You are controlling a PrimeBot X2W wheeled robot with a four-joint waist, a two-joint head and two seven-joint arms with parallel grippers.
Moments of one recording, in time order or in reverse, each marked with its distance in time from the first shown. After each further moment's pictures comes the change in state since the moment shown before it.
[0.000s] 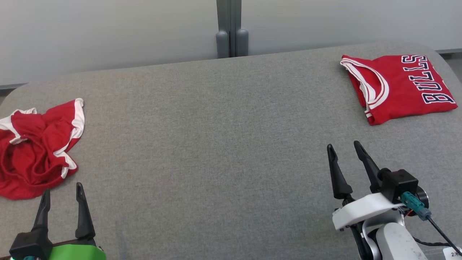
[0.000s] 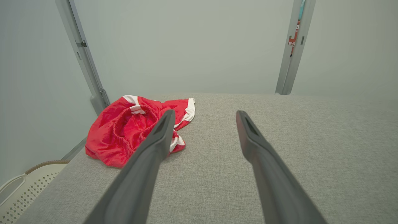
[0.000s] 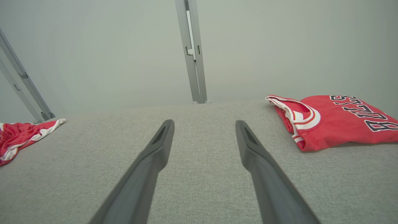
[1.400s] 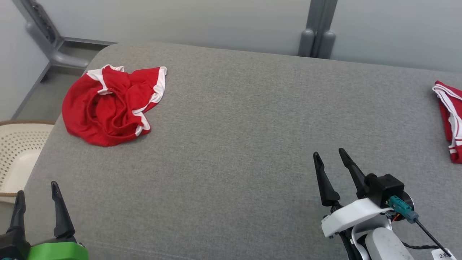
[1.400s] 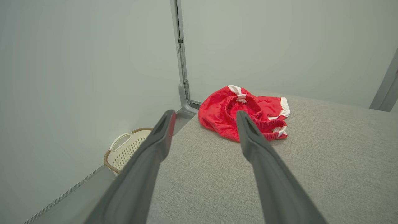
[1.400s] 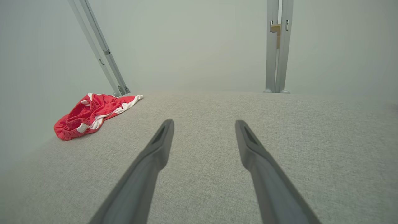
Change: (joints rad) left arm -0.025 -0.001 0.089 0.007 0.000 0.011 0.000; right arm 0.006 0.011 0.061 0.024 0.038 0.000 0.000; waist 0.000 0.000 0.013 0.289
